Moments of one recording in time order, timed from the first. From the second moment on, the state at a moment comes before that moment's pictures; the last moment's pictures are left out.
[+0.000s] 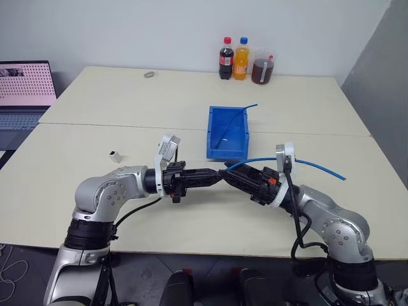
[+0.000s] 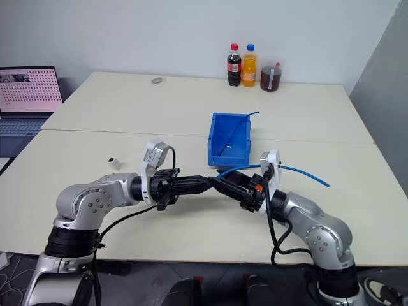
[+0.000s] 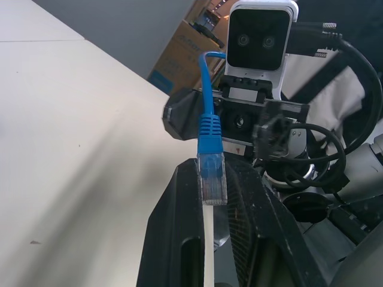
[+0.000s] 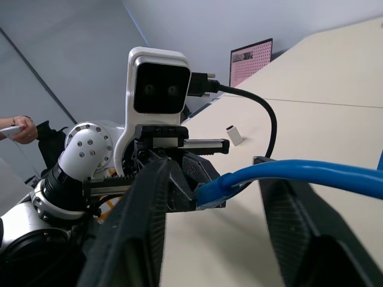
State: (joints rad) left arm -0.51 0.56 0.01 -0.09 -0.86 0.97 -1.12; right arm -0.27 -0.27 0.00 -0.46 0.89 0.81 0.57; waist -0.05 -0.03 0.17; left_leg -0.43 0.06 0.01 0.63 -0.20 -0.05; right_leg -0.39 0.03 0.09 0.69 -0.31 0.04
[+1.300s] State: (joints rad) left arm -0.31 0.56 0.10 -0.20 -0.65 0.71 -0.89; right arm -0.31 -0.37 0.06 -0.38 0.78 0.73 0.64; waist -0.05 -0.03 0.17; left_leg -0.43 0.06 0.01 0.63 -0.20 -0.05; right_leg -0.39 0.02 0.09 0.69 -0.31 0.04
